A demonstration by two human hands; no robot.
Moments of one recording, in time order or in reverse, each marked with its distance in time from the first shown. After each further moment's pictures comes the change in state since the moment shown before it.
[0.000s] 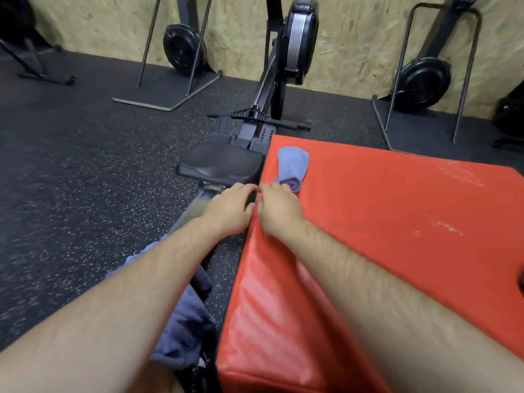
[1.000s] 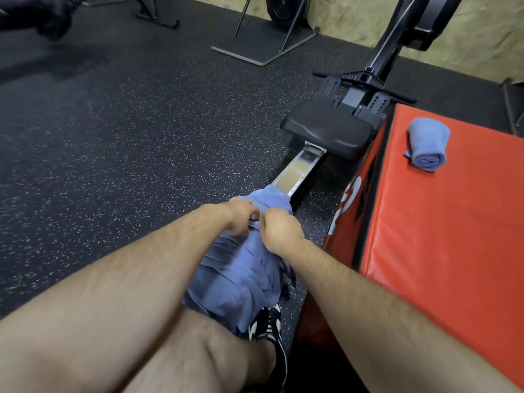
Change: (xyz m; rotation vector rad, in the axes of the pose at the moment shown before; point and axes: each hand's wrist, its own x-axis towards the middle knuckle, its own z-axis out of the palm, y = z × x) left_hand -0.171 -0.206 -0.014 0.274 -0.540 -0.283; right_hand -0.073 -0.215 0.151 0.004 -0.427 -0.215
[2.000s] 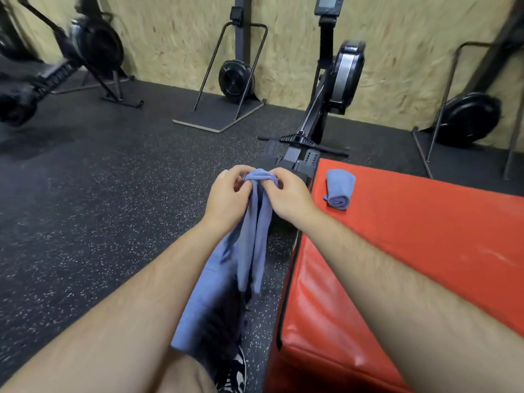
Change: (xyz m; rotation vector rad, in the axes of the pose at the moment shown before) left_hand -0.048 0.129 -0.145 -0.911 0.974 0.198; right_hand -0.051 0.082 -0.215 0.675 0.541 0.003
